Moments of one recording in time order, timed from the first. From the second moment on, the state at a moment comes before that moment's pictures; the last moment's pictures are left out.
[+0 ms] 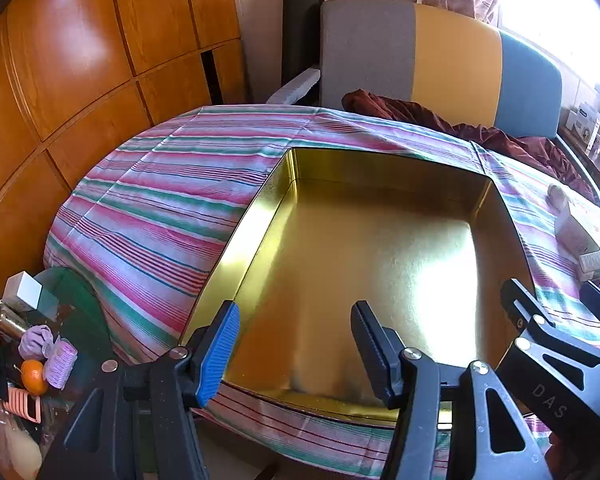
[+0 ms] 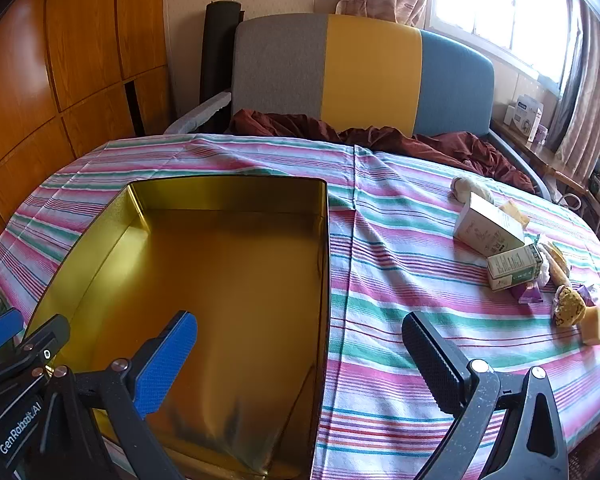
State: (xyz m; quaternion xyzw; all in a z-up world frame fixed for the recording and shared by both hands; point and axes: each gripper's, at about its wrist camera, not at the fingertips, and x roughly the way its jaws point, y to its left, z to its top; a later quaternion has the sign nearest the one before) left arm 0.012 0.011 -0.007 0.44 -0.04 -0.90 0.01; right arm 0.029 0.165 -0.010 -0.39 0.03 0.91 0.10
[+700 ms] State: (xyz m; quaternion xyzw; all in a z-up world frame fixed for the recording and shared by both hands) left arm 0.017 0.026 -0.018 0.46 -0.02 -0.88 -0.05; right arm 0.044 0.200 0.010 -0.35 0.02 0.93 0.08
